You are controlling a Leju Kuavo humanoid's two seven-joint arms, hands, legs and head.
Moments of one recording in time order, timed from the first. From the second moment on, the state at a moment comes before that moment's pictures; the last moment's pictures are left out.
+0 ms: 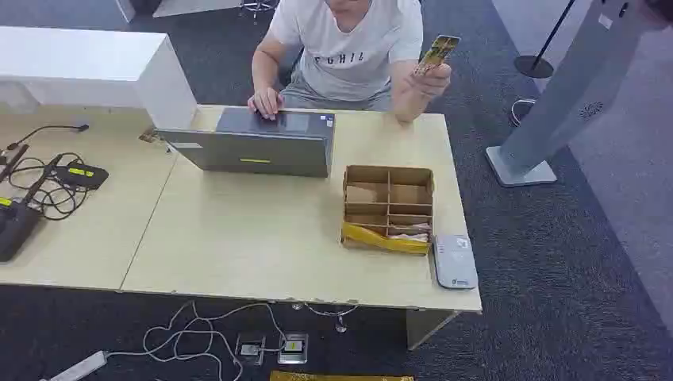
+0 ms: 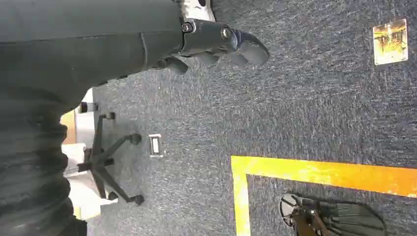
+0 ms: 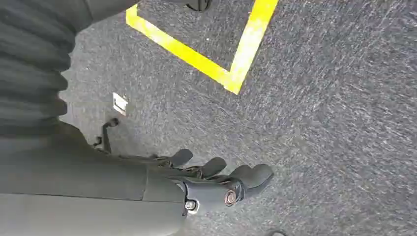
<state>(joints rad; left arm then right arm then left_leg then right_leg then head) -0.19 0.33 -1.28 -0.16 1.26 0.13 0.05 -0.19 -0.09 -1.52 -0.19 0.95 -0.61 0.17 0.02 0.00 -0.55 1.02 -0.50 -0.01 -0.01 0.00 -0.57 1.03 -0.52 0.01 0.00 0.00</state>
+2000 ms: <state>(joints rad) -0.20 0.37 -1.30 -0.16 1.24 0.03 0.07 -0.60 -1.06 -0.60 -0.98 0.22 -0.32 -0.06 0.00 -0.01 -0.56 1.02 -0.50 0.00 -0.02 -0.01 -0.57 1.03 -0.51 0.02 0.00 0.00</state>
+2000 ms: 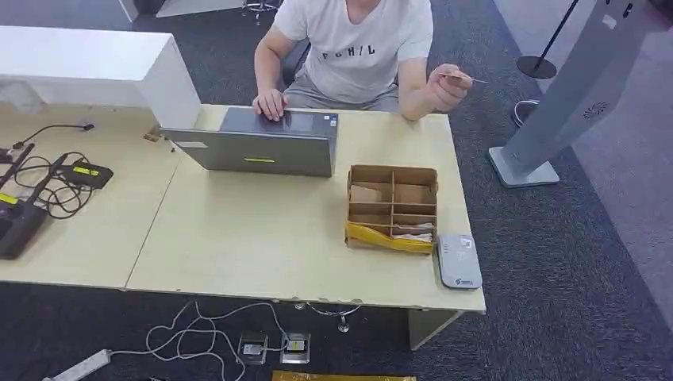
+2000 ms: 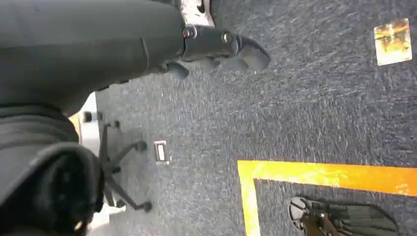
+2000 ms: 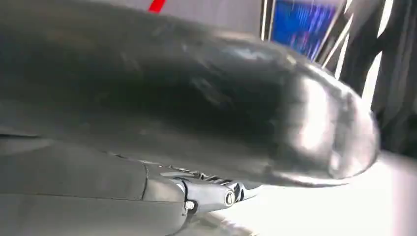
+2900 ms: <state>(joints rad) -0.21 0.39 -1.40 -0.16 1.15 -0.02 -0.05 -0.64 -0.96 0.22 -1.73 0.58 0.13 0.06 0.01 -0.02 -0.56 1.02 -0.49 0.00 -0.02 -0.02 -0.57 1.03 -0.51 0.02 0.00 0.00</state>
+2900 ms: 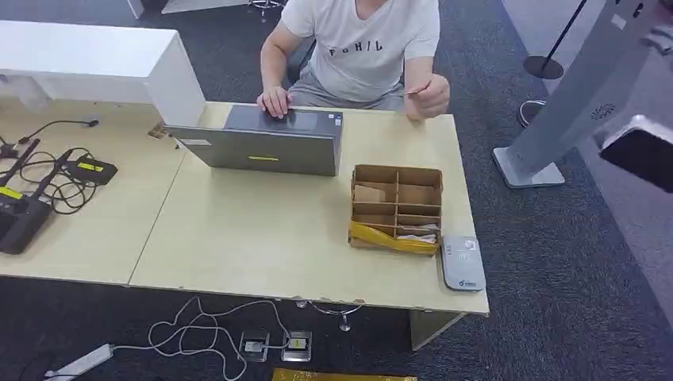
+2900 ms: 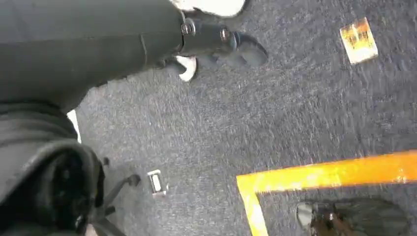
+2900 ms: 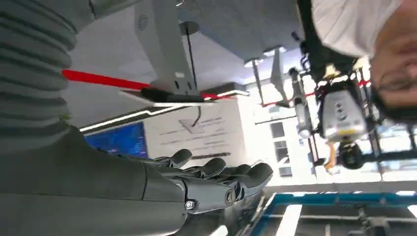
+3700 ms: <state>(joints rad) -0.21 0.39 -1.47 -0.16 1.11 -0.03 -0.07 -0.63 -0.78 0.45 -1.53 0.70 0.01 -0.03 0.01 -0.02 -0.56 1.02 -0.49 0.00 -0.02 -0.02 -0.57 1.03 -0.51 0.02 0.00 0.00</state>
